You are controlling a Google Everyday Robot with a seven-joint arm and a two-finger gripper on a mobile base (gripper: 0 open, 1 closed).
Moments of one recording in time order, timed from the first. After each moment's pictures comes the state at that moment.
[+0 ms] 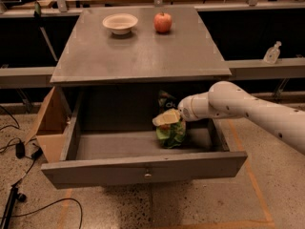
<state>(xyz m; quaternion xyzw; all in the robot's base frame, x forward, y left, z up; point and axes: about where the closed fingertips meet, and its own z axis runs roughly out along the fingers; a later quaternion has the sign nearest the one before) 0.669 -0.076 0.664 -0.31 0.85 0.22 0.35</state>
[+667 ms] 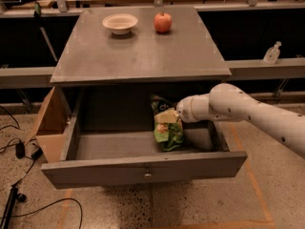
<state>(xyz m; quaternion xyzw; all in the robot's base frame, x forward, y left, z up) 0.662 -0.061 0.669 -0.33 0.84 0.23 0.37</state>
